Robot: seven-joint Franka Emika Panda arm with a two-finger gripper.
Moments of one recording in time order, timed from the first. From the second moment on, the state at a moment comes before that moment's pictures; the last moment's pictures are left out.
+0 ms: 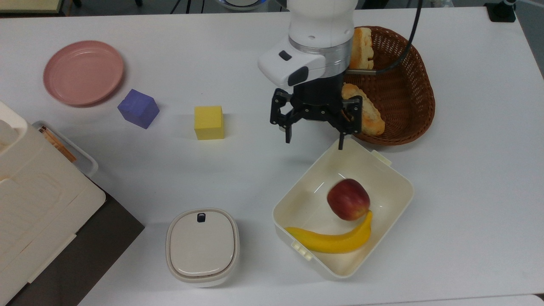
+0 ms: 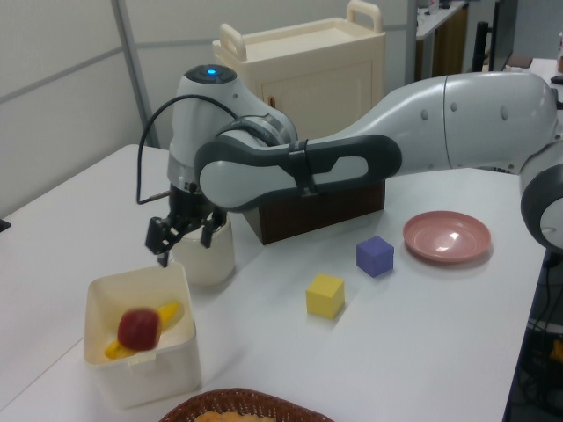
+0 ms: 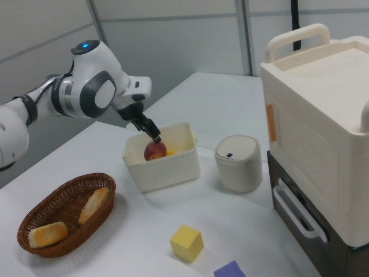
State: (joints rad) arm 0.28 0.46 -0.07 -1.29 0.01 2.08 0.43
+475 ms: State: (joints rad) arm 0.20 0.35 -0.09 -1.29 -0.02 1.66 0.12
